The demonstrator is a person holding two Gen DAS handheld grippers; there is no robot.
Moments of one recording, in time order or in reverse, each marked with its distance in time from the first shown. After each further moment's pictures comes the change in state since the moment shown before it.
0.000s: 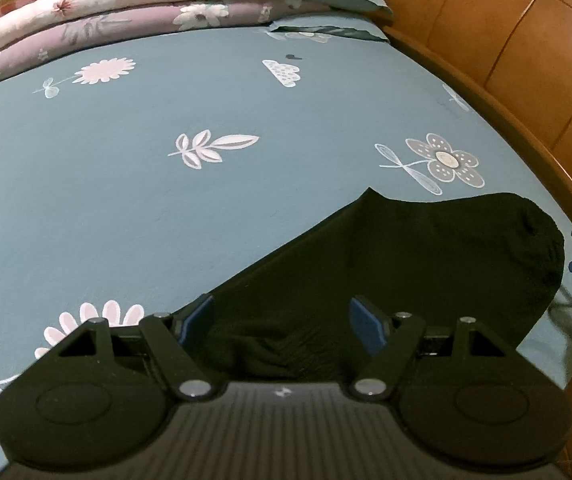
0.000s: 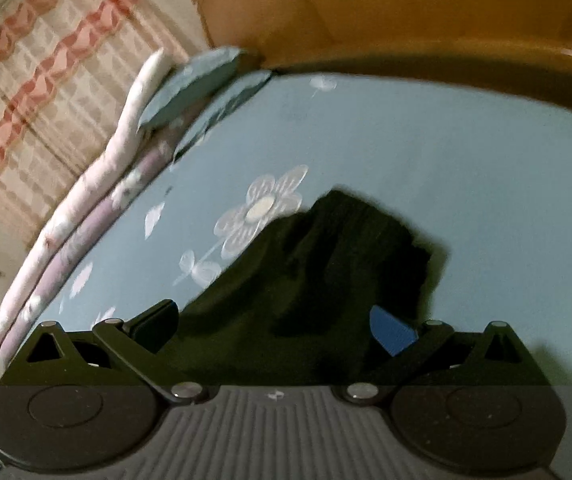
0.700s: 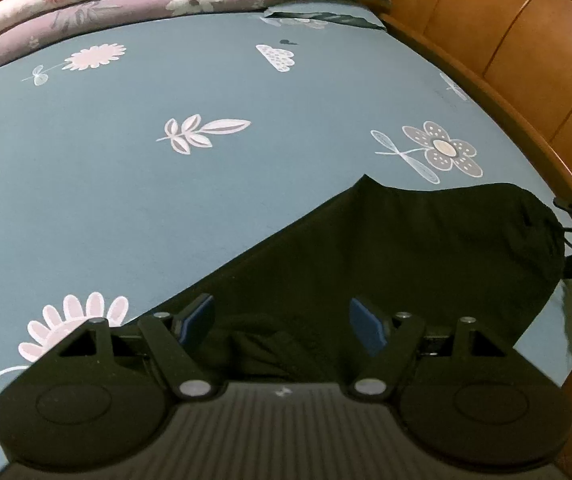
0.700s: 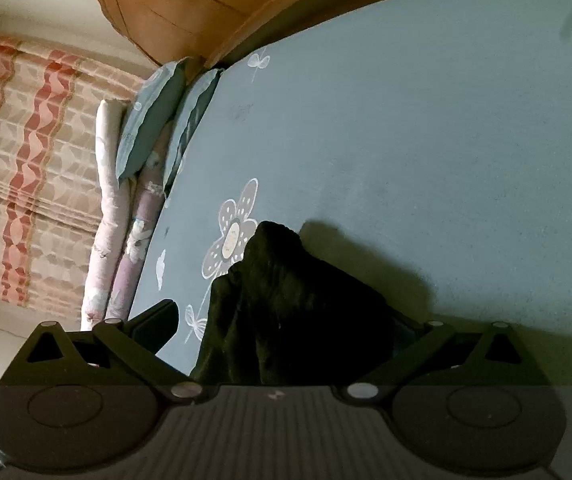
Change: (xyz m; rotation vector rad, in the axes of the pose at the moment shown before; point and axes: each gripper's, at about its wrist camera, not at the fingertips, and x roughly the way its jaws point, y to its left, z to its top) left arm 0.011 -0.002 -0.002 -0.008 0.035 -0.025; right arm 0.073 -0.082 0.033 0.370 0.121 0.175
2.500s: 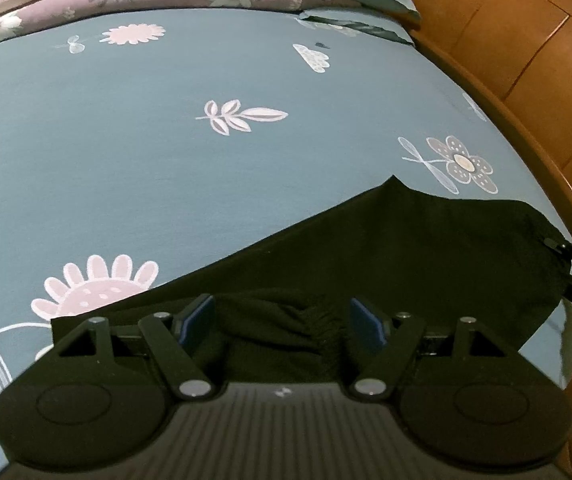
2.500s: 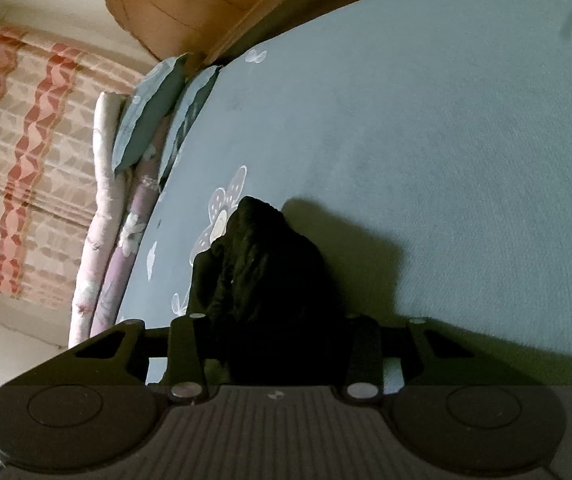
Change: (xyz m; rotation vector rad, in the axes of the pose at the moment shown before) left arm -0.010 0.030 -0.024 -0.109 -0.019 0.007; right arm 0.001 -0.006 -0.016 -0.034 -0.028 -0.033
